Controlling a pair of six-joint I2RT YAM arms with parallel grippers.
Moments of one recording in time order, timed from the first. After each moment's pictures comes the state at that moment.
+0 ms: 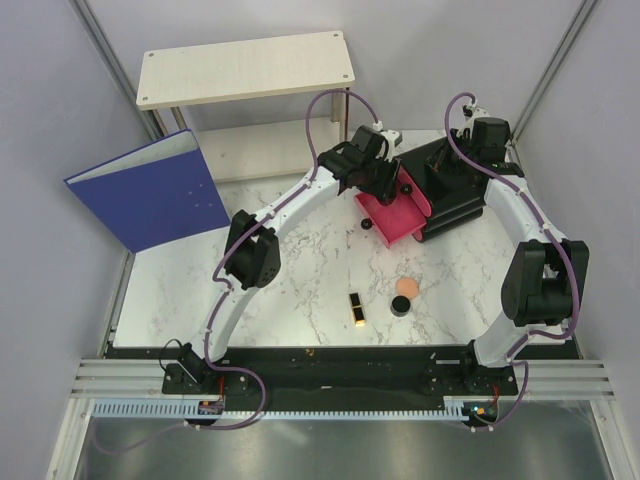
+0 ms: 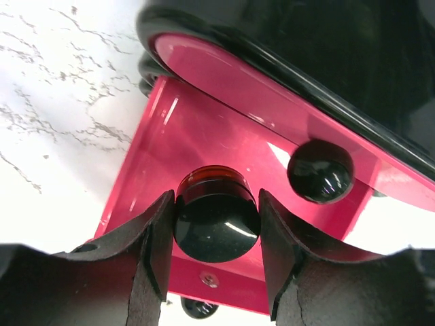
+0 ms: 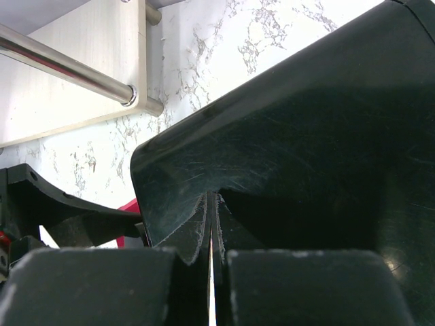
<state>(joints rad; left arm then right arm) -0.72 2.41 2.35 -0.66 0.17 -0.24 0.00 1.71 1.37 -0.24 -0.29 0.34</state>
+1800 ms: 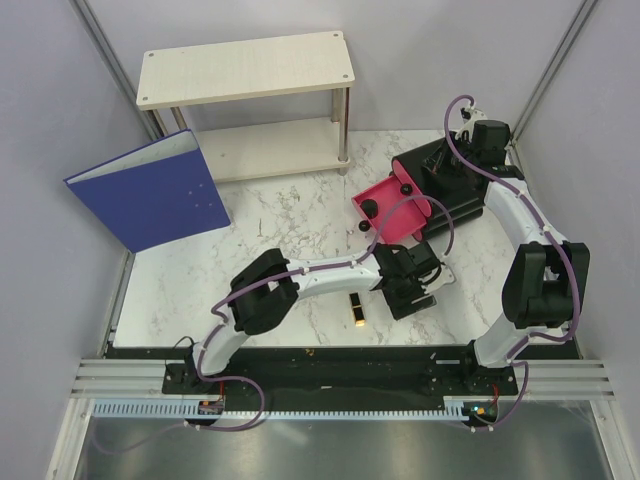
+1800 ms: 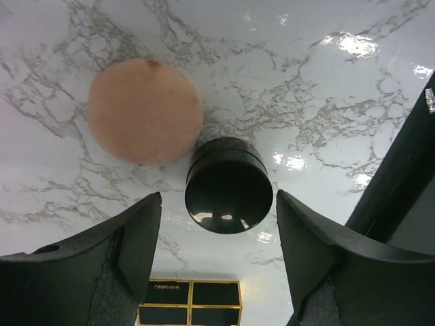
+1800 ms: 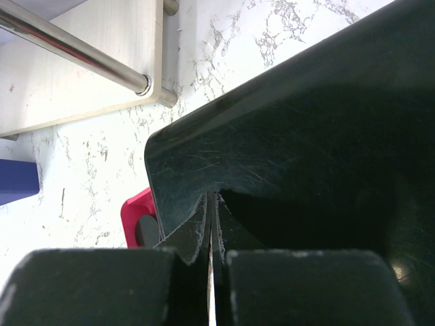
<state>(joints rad) -1.19 2.19 1.76 -0.68 0.05 0.09 0.00 1.69 1.34 -0.22 -0.35 0.34</state>
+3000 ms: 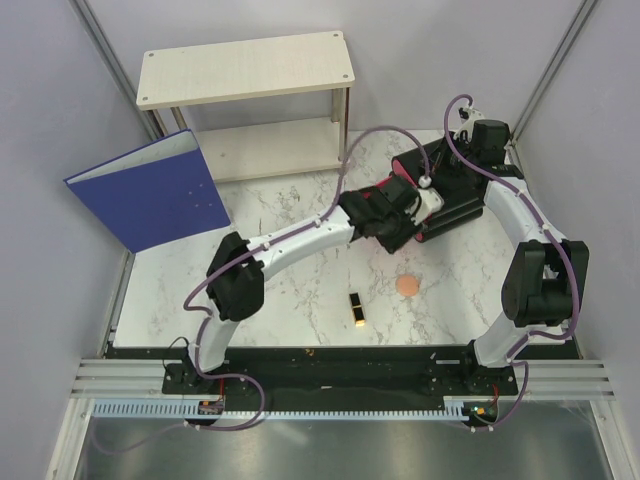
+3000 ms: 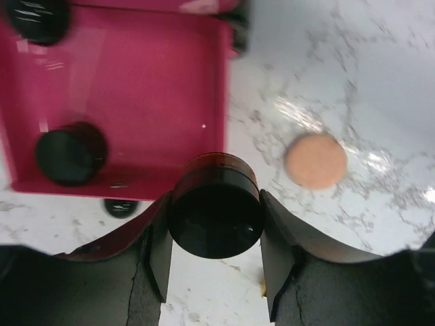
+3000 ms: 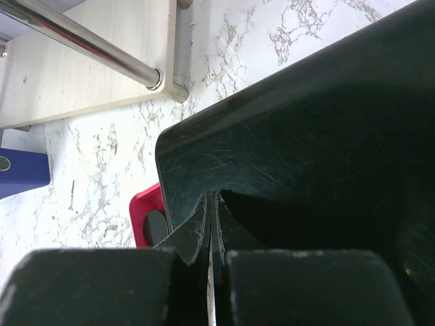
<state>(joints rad) -1.01 2.10 1.92 -0.70 -0.02 0.10 0.00 1.70 1.35 -0.22 -0.39 0.34</state>
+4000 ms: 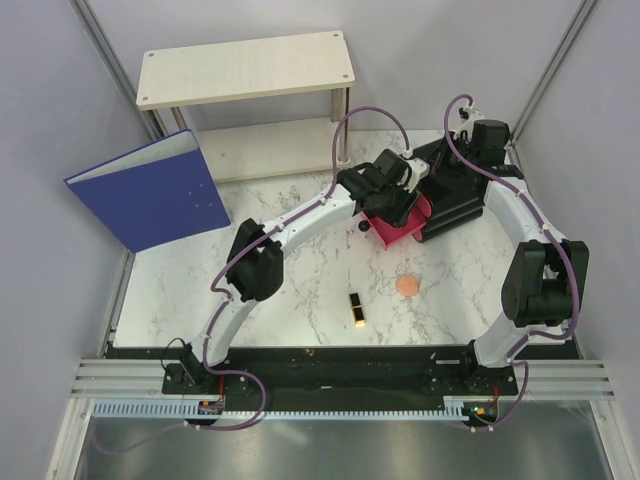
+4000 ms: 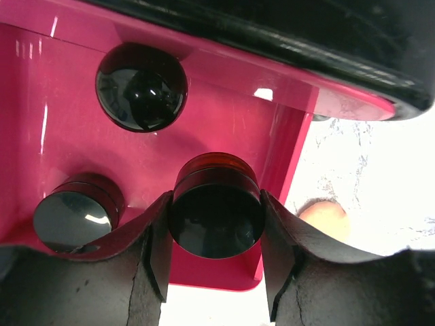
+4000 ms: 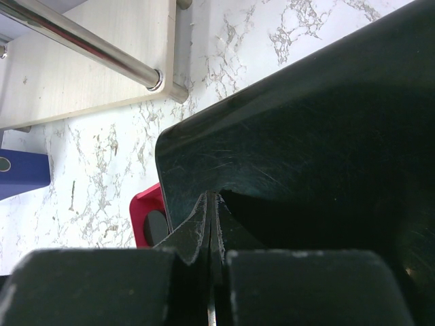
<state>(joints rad) -0.86 2.32 2.22 -0.70 0.12 -0.08 0.00 1.70 1.35 -0.22 -0.39 0.34</state>
